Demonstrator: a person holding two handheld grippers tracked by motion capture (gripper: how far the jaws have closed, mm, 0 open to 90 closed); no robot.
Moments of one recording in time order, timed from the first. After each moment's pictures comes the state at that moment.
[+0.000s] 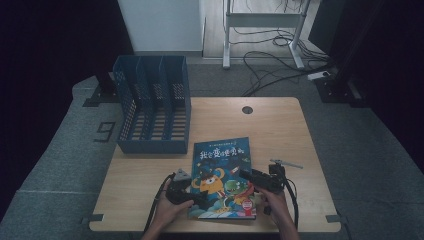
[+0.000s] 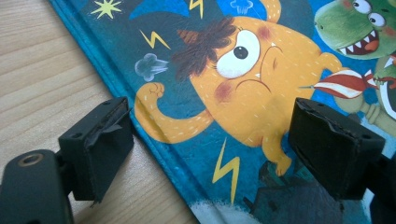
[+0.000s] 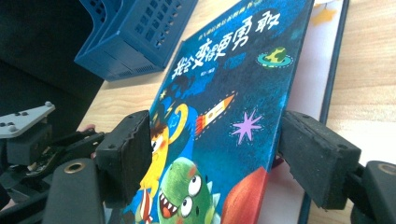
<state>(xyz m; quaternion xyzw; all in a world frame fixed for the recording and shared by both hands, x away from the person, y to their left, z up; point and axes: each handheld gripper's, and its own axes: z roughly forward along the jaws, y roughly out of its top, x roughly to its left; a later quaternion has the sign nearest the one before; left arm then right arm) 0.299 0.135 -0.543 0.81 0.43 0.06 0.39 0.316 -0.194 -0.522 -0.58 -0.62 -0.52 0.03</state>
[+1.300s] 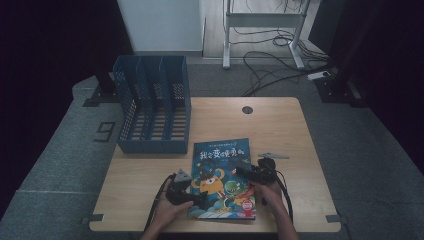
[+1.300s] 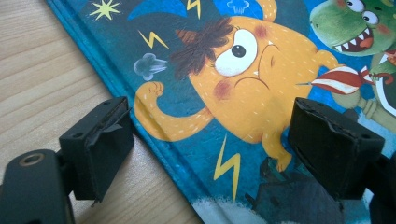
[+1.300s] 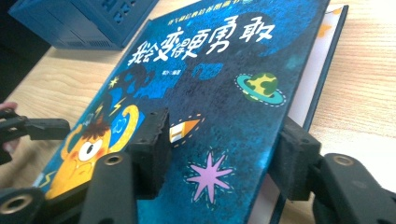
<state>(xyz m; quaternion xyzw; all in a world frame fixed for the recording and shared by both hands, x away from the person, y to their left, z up) 0.298 0.135 -0.544 0.82 0.42 0.06 0.39 0.352 -0.179 -0.540 -0.54 -0.70 -0.47 -0.03</state>
